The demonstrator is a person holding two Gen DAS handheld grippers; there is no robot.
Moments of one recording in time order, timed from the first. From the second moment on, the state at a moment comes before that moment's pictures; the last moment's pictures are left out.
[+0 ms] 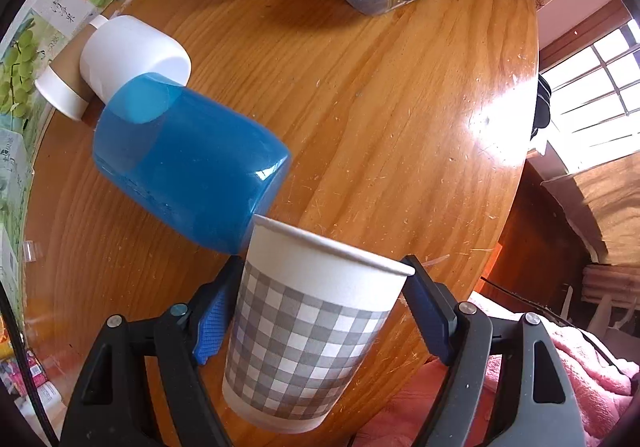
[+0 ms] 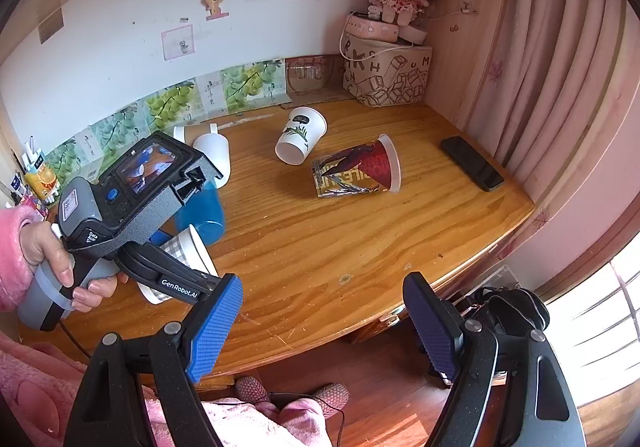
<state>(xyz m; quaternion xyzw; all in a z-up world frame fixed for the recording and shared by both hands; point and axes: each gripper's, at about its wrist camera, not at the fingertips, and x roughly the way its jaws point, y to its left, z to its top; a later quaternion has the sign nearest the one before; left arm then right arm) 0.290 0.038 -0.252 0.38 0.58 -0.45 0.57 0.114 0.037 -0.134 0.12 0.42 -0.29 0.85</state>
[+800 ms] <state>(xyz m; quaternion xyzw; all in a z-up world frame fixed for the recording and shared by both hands) 0.307 0.052 -0.191 0.27 0.54 -0.47 0.64 0.116 0.041 -0.124 0.09 0.41 -0.28 0.87</state>
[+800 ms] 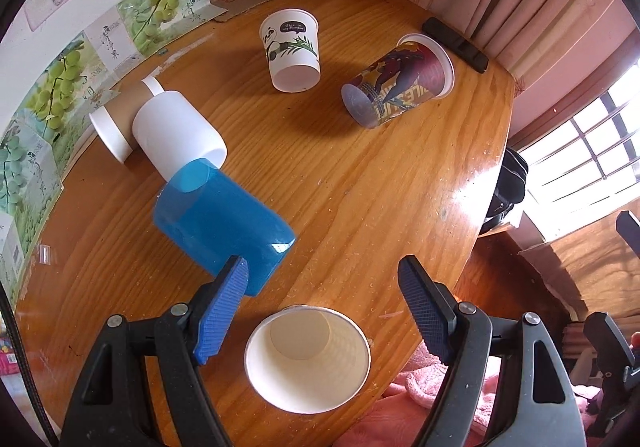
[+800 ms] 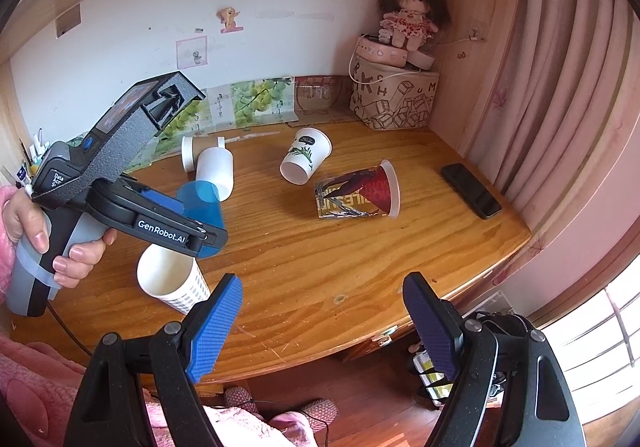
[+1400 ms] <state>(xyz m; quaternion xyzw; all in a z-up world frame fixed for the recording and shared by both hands) 0.324 0.122 -0.158 0.13 0.52 -0.46 0.71 0.145 0.068 -0.142 0.13 0.43 -0.20 0.87</state>
